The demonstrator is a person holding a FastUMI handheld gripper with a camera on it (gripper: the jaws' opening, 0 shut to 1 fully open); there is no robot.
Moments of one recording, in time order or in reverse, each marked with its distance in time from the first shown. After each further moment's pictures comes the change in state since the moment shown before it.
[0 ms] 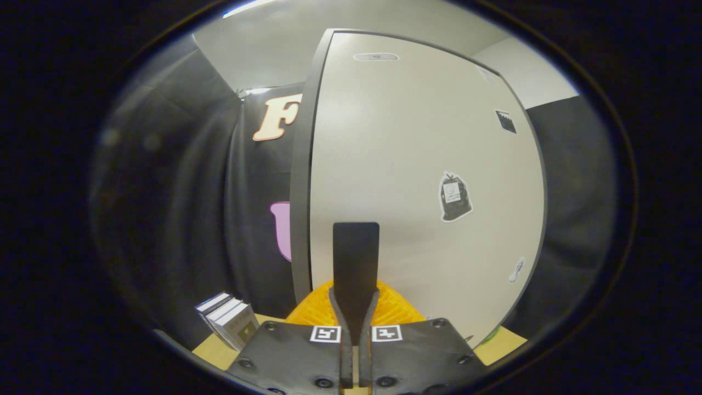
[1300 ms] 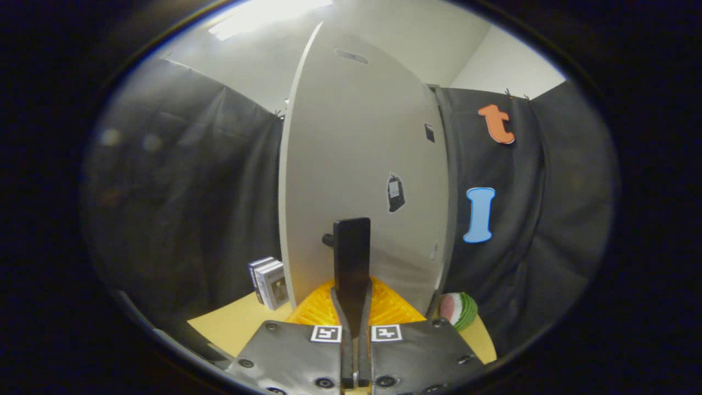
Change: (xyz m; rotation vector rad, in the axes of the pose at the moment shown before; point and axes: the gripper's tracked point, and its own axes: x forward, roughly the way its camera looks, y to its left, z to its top) arm -0.179 -0.156 0.022 -0.003 0.045 0.286
